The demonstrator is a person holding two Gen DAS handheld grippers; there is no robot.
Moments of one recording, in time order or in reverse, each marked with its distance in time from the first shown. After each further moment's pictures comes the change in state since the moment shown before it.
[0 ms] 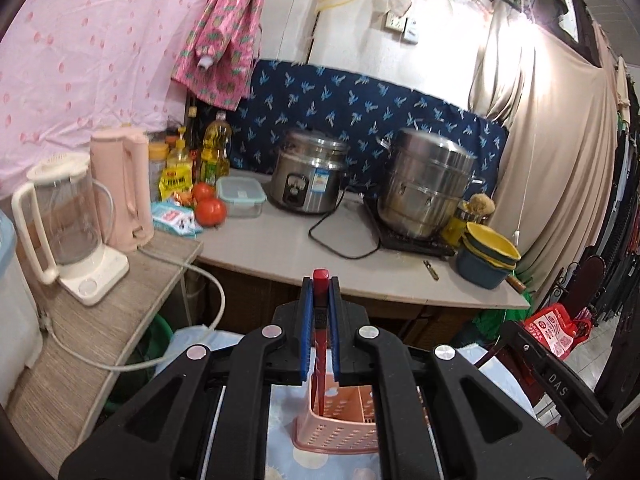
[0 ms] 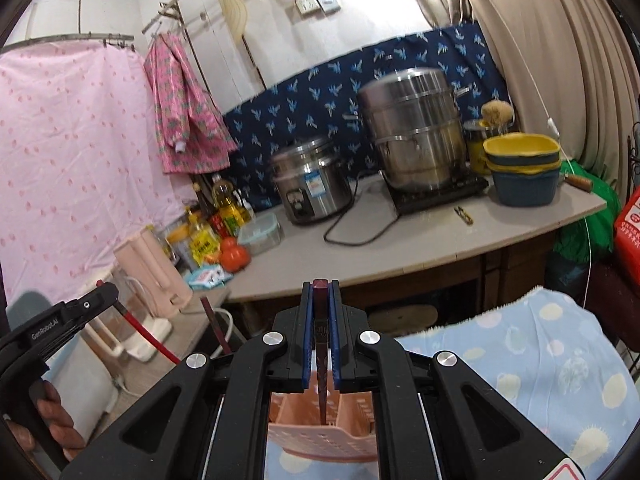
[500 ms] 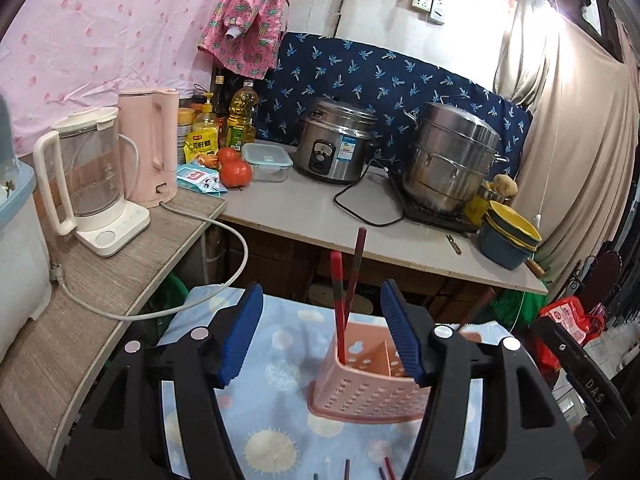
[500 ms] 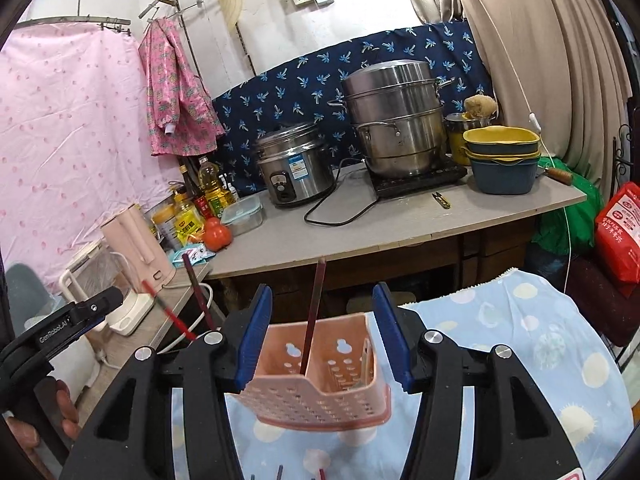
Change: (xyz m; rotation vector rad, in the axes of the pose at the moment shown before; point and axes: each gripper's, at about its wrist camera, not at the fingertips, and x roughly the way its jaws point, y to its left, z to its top) left arm -0.010 0.010 -0.043 -0.029 0.060 0.087; right arm -0.030 -0.010 -0.033 -0.035 0.016 -0.054
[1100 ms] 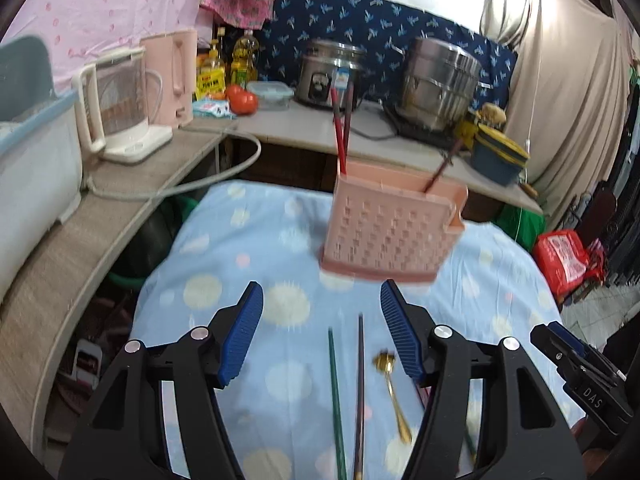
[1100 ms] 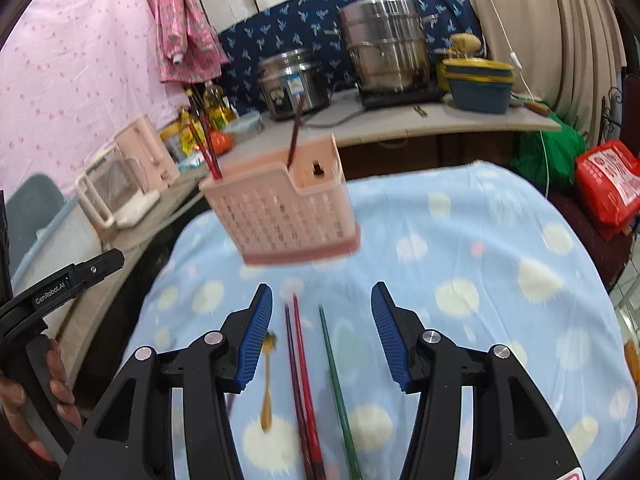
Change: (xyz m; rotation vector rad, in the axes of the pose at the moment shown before) left arm -0.071 0.003 -0.126 0.055 0.187 0.008; right arm -0.095 -0.030 -0.128 -0.029 0.247 -0.018
